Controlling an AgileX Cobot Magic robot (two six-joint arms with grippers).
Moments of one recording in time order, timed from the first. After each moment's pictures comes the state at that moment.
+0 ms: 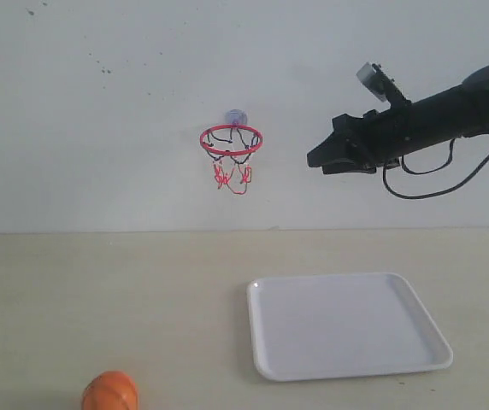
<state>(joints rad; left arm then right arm) -0.01 0.00 0.00 0.16 0.31 -0.27 0.04 2.39 -2.30 1.03 1.16 -0.68</state>
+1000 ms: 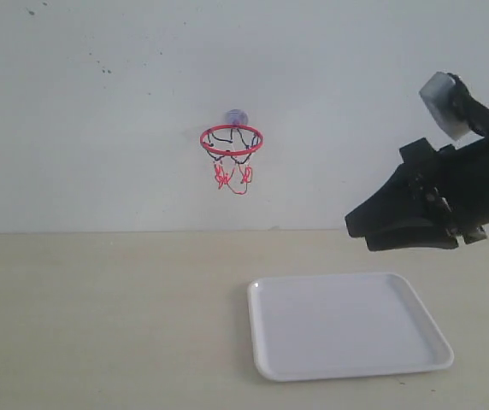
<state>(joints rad) -0.01 0.00 0.00 0.16 0.31 -0.27 0.01 1.59 -1.18 1.08 1.19 -0.79</state>
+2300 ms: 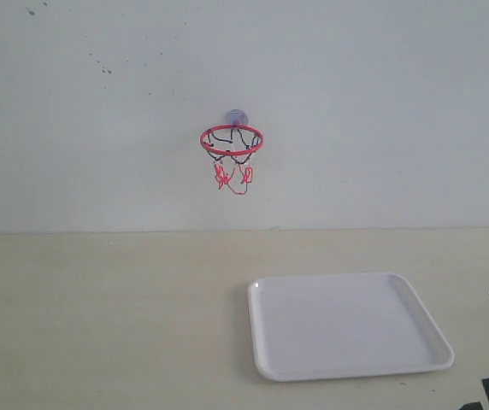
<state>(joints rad) -0.01 0.00 0.00 0.16 0.31 -0.27 0.01 1.15 -0.38 1.36 1.21 -0.91</state>
